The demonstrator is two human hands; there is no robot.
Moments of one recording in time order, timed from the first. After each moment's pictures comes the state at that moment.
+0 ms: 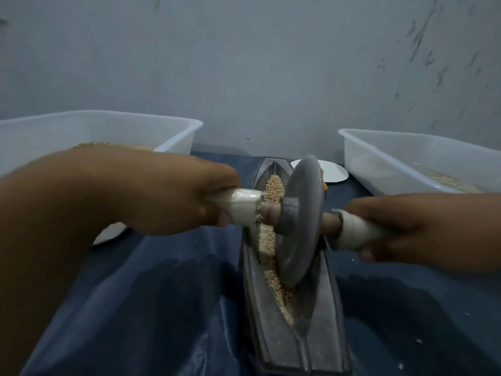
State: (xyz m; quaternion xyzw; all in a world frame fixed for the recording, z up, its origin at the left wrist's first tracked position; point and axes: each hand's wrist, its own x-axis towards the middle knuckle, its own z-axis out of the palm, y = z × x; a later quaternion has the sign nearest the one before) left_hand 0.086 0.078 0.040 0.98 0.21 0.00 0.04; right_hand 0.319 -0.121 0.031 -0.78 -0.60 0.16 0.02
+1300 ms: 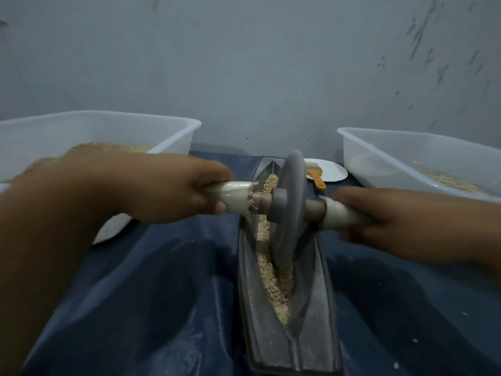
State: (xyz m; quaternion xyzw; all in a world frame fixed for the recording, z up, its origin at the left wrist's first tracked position) left_hand 0.095 0.098 0.032 0.97 0.20 0.02 0.10; right_hand 0.319 -0.107 0.016 -0.81 -0.59 0.06 0.07
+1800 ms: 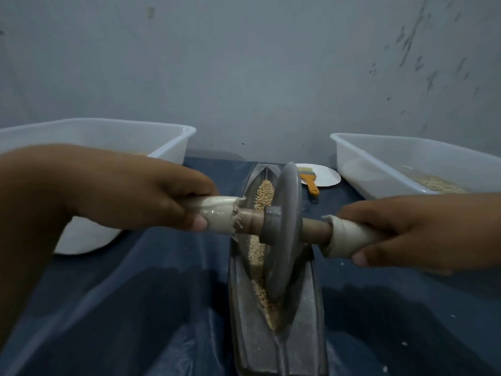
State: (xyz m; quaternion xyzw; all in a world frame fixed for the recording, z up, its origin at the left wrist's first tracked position) left_hand 0.077 0.102 0.046 0.97 0.17 -0.05 0.15; right_hand 0.319 -0.127 0.041 -0.77 -0.60 0.20 0.02
